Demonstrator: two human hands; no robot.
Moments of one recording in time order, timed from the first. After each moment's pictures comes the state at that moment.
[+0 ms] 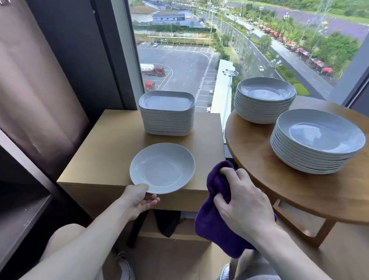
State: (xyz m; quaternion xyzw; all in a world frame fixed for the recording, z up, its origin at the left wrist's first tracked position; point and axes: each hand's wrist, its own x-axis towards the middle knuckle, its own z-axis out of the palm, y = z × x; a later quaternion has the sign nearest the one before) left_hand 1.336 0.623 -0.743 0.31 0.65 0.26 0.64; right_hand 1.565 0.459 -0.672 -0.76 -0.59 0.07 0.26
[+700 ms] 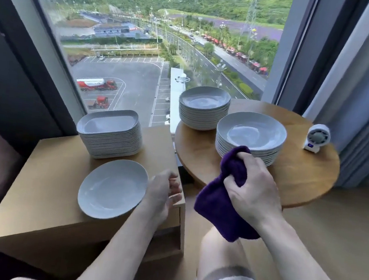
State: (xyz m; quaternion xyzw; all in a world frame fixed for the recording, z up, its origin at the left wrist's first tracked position) left_hand 1.506 0.568 -0.666 0.40 0.48 0.27 0.73; right_hand 1.652 0.421 -0.633 -0.82 -0.40 0.02 0.41
